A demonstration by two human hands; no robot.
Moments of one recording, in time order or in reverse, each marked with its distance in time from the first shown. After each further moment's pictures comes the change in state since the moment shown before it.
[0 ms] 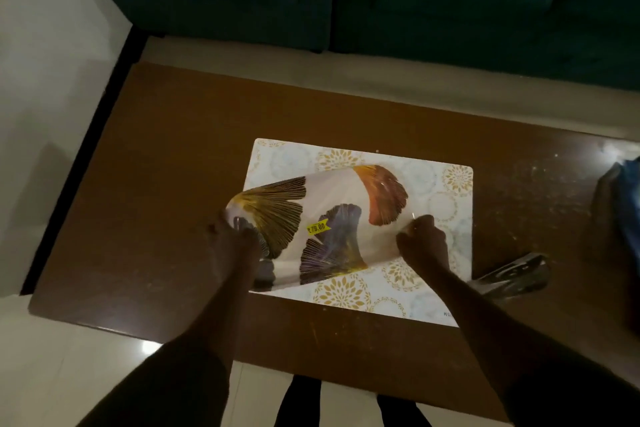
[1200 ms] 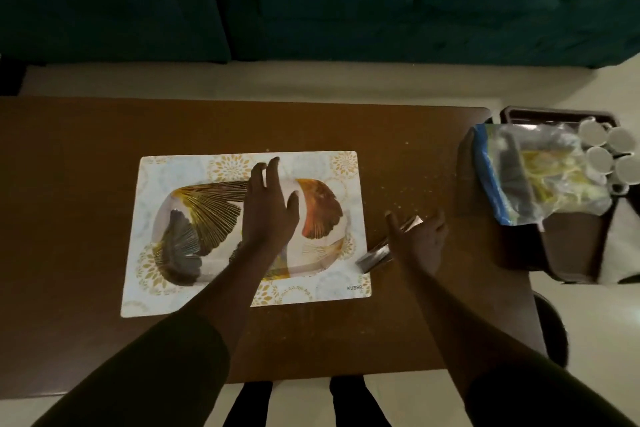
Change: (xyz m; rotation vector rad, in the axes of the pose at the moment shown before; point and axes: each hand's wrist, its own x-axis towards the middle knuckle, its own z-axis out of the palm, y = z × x) left_hand -0.136 0.153 0.079 0.080 -0.302 0.813; right_hand -0.011 0.106 -0.108 0.178 0.425 0.293
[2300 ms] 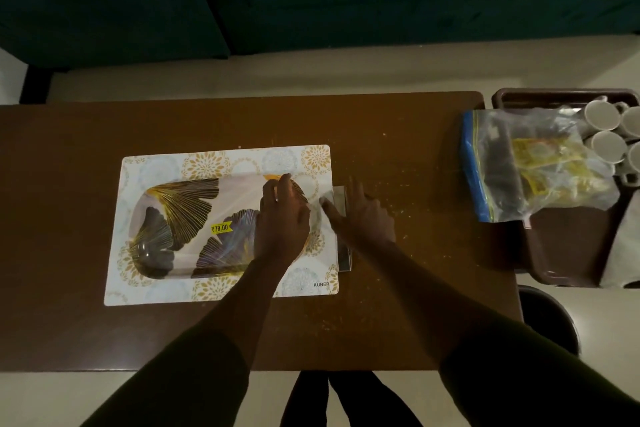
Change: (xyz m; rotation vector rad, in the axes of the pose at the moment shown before) left_hand -0.029 0.077 0.059 0.058 -0.076 -0.075; right_hand 0.037 -0.016 -0.012 -0.302 -0.369 -0.612
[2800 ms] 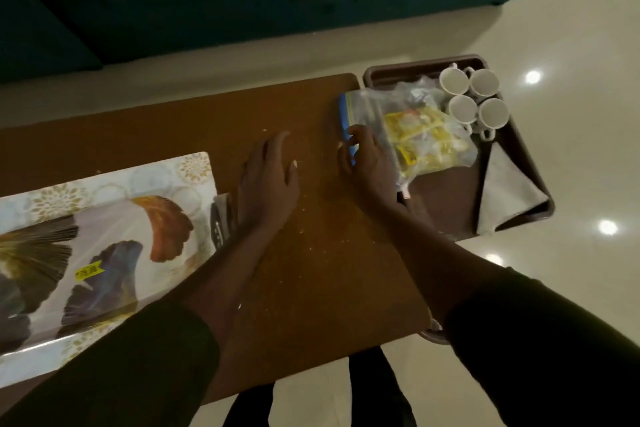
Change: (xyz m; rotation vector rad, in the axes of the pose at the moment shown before) left_hand 0.025 0.157 0.085 -0.105 0.037 0.339; right_hand 0.027 0.151 -0.119 0.142 0.480 -0.010
